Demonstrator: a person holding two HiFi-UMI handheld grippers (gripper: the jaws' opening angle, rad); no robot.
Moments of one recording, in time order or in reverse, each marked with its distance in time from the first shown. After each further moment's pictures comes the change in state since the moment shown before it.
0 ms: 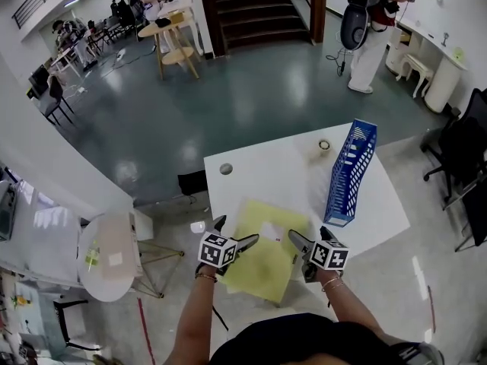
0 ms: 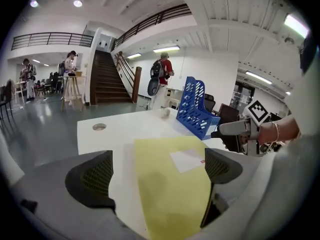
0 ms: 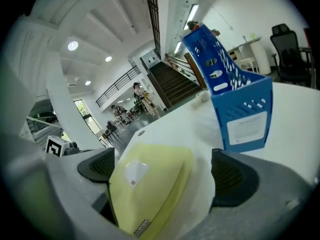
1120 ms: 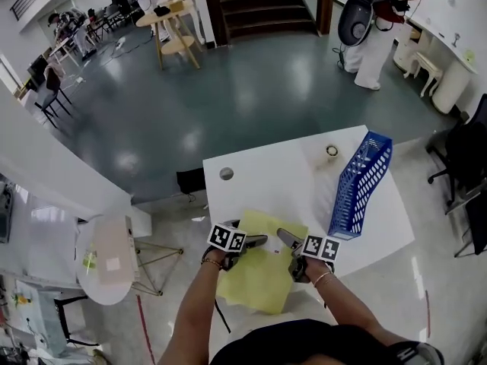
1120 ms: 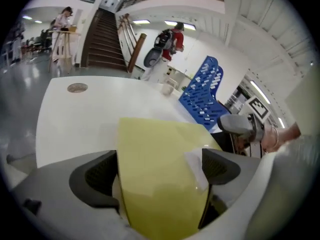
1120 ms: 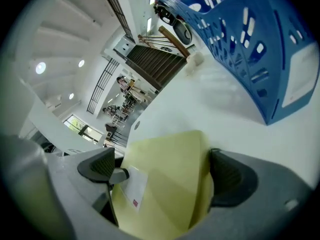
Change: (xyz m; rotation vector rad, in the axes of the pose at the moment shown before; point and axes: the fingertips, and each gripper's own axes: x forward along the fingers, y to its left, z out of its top) left arm 0.091 0.019 -0.028 -0.183 0.278 -0.204; right arm 0.087 0.002 -0.019 0.326 0.225 0.016
